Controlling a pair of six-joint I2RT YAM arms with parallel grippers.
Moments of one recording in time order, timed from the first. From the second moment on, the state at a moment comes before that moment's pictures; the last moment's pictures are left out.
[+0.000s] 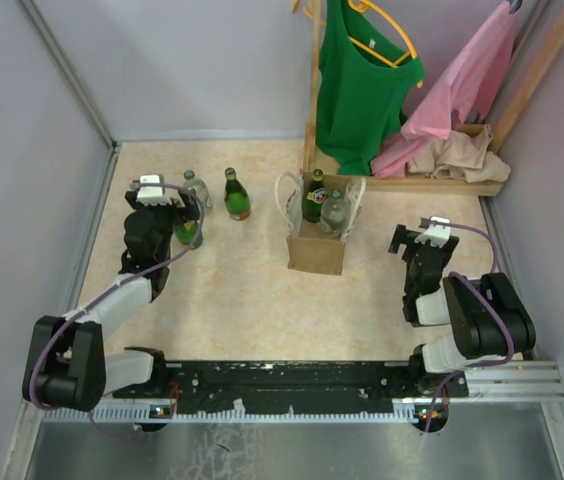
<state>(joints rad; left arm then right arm) -0.17 1.23 0.51 0.75 -0.16 -0.05 0.08 1.47 0.15 1.20 0.36 0.04</state>
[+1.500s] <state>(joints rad) -0.69 1.90 1.54 0.26 0.30 -0.06 0.08 1.47 0.15 1.20 0.36 0.04</state>
